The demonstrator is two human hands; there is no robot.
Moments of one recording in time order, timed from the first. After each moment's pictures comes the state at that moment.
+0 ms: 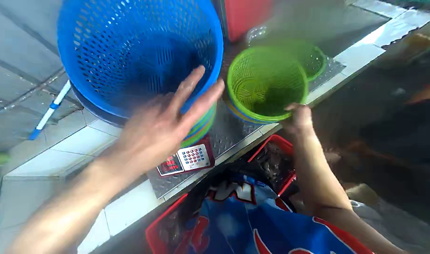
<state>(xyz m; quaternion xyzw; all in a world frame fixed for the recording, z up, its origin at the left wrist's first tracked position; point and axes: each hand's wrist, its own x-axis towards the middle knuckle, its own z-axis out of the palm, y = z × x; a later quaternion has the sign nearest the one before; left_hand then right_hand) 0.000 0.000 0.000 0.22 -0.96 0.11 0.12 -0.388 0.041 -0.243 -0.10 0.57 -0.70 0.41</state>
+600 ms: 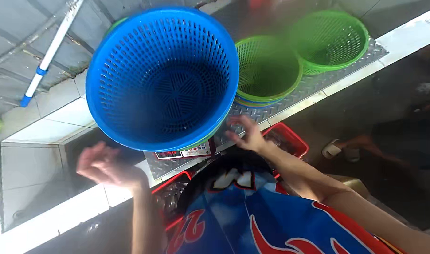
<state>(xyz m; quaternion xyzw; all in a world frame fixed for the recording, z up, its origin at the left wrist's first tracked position) 0.128 0.032 -0.208 0.44 -0.53 -0.08 0.72 -0.268 0.031 -0.322 -0.73 0.49 -0.43 0.19</state>
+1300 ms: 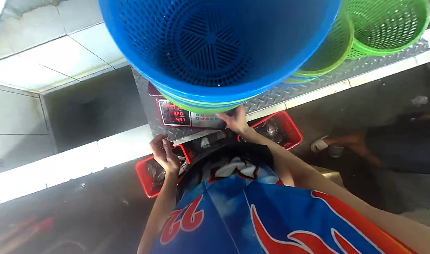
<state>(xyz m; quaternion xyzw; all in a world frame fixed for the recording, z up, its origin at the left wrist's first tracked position) 0.120 0.141 -0.370 0.60 -0.47 -0.25 0.60 -0.163 0.043 -0.386 -0.57 0.52 -0.50 0.40</state>
